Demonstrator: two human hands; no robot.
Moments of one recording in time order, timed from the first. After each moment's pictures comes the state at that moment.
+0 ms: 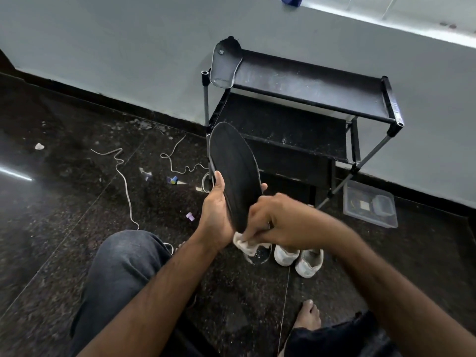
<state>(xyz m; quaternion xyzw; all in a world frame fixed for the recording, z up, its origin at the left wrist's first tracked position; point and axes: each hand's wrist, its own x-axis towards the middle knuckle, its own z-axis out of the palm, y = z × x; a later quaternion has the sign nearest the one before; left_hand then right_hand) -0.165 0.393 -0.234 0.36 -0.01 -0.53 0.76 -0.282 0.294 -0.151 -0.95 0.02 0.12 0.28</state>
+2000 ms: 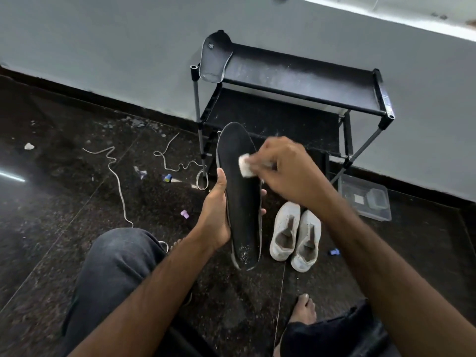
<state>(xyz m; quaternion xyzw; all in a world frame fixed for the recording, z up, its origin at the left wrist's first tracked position) -0.177 0.385 -0.234 0.43 -0.05 -0.55 0.72 -0.265 0.251 -0.143 -0.95 0.16 -0.13 0.22</state>
